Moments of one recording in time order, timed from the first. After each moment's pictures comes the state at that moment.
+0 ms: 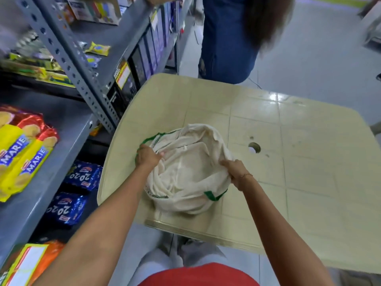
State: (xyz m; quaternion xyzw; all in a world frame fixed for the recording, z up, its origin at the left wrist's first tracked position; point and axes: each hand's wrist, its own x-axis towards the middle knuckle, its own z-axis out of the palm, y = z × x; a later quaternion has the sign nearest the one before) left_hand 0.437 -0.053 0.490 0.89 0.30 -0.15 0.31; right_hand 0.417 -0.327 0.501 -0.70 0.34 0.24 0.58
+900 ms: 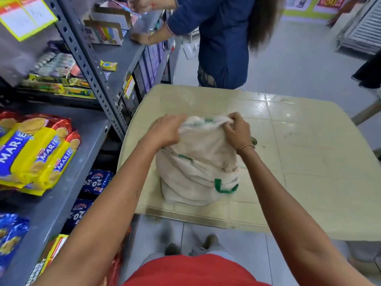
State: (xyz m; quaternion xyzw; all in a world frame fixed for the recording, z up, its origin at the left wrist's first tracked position) left_hand 0.413 -0.061 0.644 0.97 -0.16 -0.04 0.19; right_hand 0.417 -0.290 0.606 -0.91 0.07 -0.11 0.39
